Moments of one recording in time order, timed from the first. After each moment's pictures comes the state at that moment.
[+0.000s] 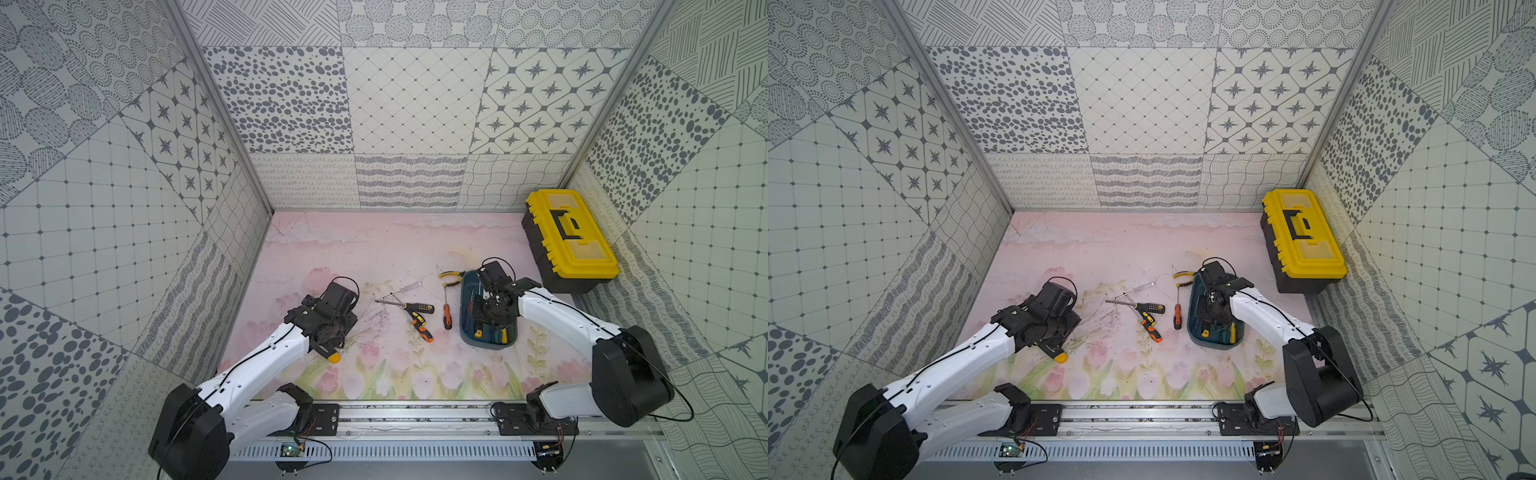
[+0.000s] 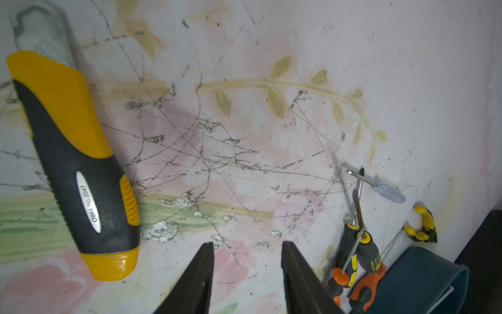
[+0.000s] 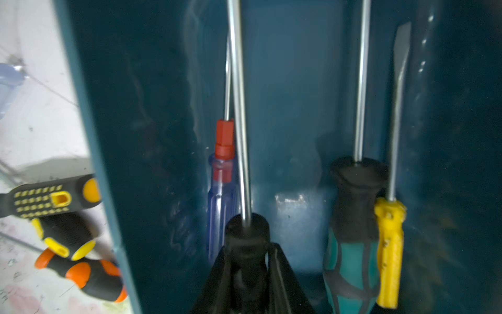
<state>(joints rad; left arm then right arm) -0.50 1.10 0.71 -0.73 -0.11 -1.38 0.39 1.44 0.85 -0.72 0.02 0.63</state>
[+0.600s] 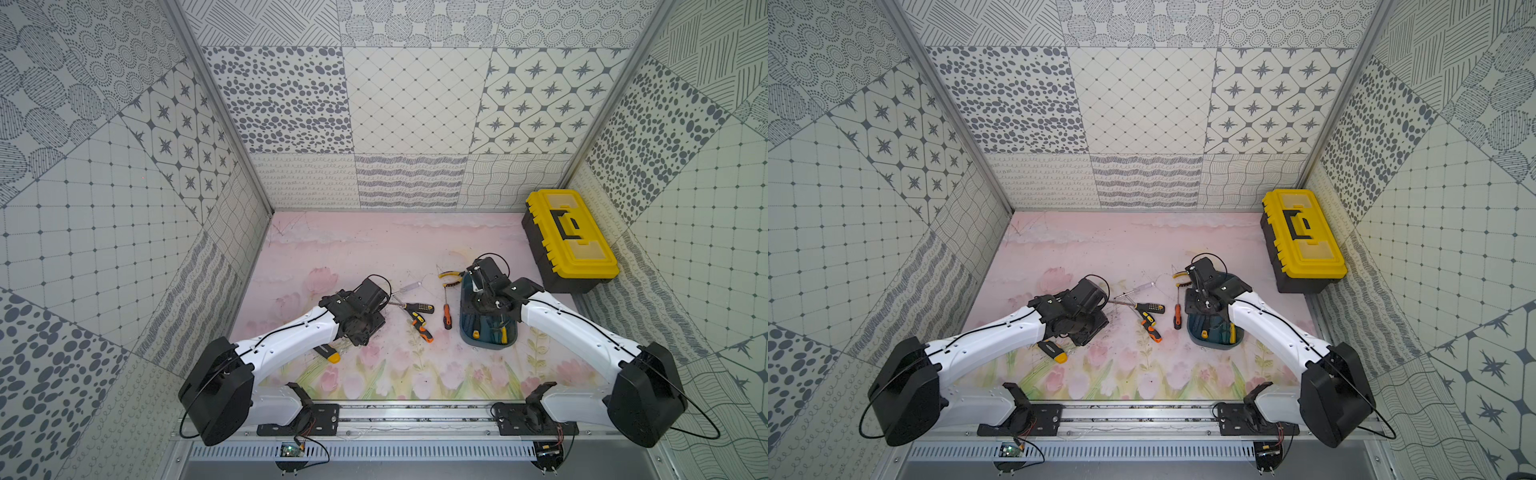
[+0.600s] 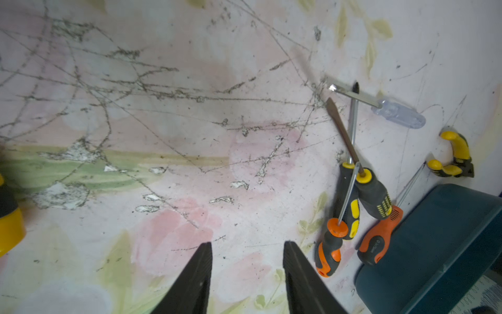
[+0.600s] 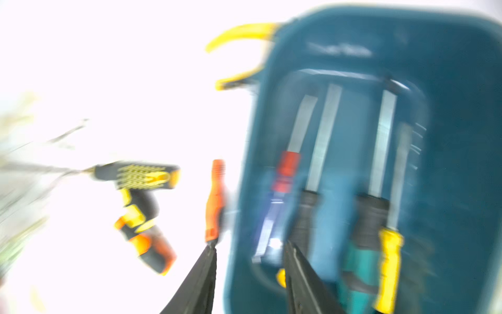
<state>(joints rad) -0.68 1.33 0.84 -0.68 -0.06 -1.39 0.64 1.32 0.97 -0.71 0.10 0.53</state>
